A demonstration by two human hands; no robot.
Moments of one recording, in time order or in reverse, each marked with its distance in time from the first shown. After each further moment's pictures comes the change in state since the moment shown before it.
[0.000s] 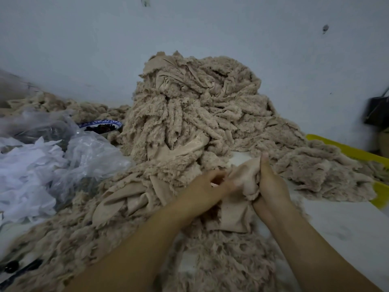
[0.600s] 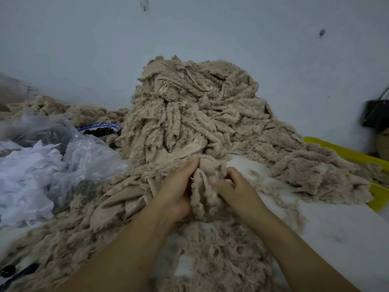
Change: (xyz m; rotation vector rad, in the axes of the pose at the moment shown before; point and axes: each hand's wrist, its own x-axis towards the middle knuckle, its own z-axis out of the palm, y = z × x) left_hand 0.000 0.010 -0.021 -1.033 0.037 -0.200; right_hand -0.021 0.015 0.007 -0.807 -0.465 -0.252
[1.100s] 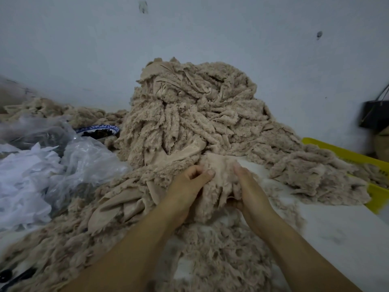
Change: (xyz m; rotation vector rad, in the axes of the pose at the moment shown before) left_hand 0.014 -0.018 -0.006 0.479 0.105 0.278; right_hand 0.011 0.015 -0.005 0.449 0.146 0.174
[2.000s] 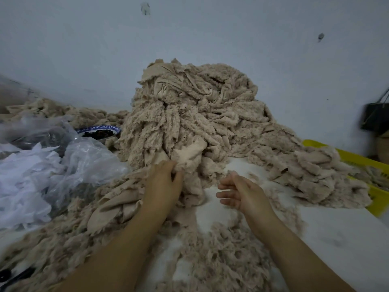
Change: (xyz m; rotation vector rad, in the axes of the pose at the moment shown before) left_hand 0.007 0.002 -0.043 0.981 0.395 0.355; right_hand 0.005 0.004 -0.005 -0.012 0.086 0.002
